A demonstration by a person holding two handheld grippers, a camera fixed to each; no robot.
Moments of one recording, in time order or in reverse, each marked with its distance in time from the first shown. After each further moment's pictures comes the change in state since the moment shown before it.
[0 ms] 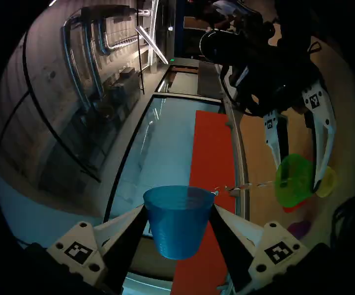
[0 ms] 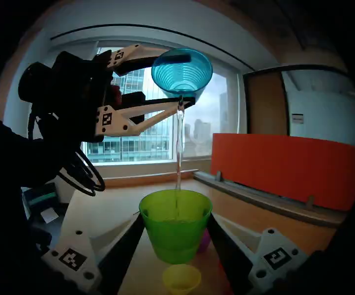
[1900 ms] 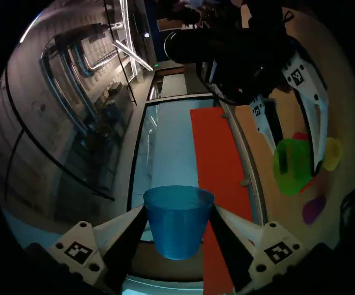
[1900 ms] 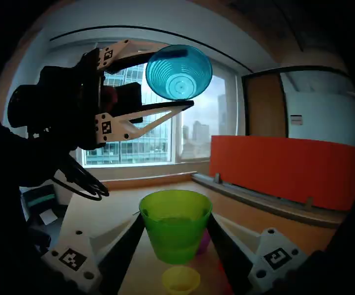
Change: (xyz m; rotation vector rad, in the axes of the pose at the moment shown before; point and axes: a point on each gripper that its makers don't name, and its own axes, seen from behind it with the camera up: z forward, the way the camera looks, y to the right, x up) left arm 0.016 -0.008 -0.002 0.029 0.016 0.215; right arm 0.007 0.003 0.000 -0.012 0.015 0.002
